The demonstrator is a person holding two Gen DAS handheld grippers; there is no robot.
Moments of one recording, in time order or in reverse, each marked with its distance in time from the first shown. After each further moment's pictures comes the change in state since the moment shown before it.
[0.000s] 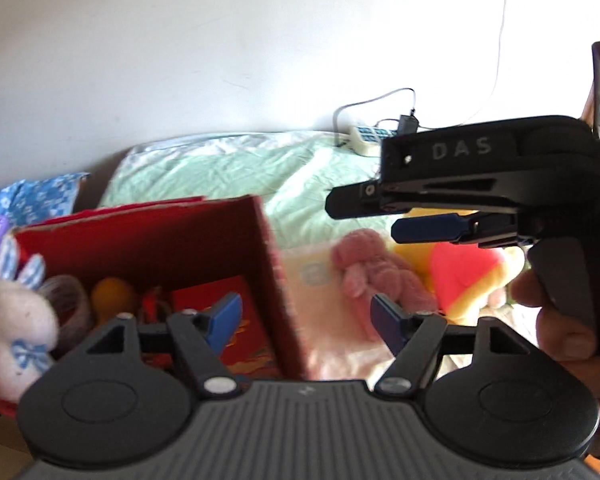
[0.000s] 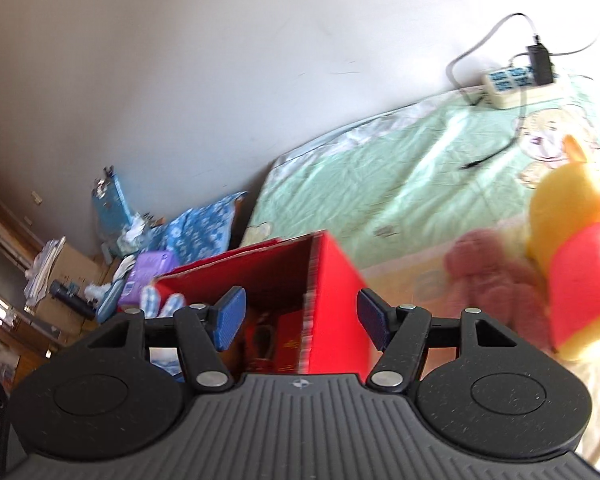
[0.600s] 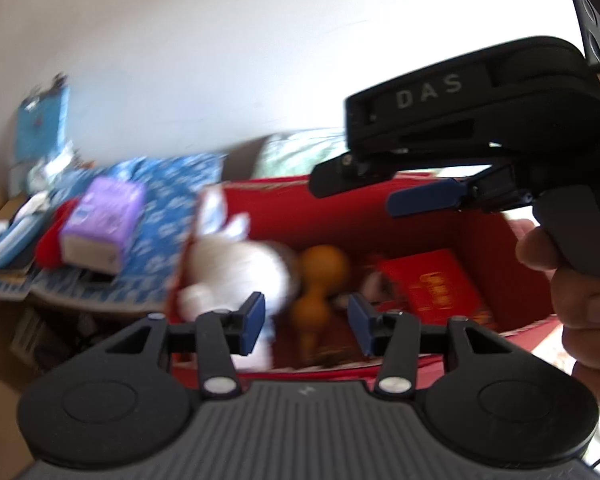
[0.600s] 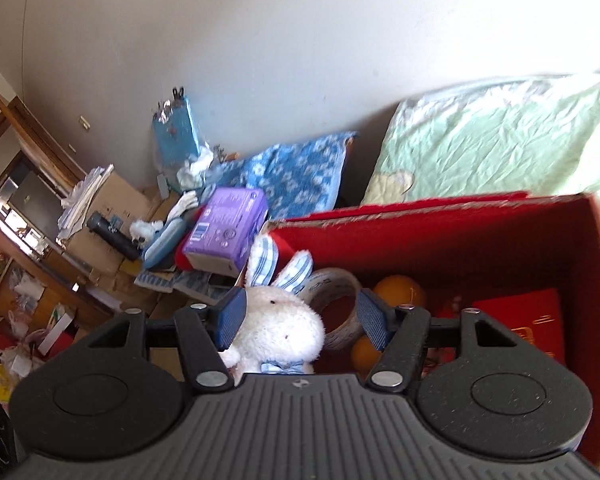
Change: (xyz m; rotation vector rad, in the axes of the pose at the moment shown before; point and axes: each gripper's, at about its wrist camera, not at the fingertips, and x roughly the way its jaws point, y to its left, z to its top) left arm -0.054 0.151 -0.049 -0.070 -0.036 0.227; right arm 0.097 0.154 -0.039 -0.174 0.113 0.164
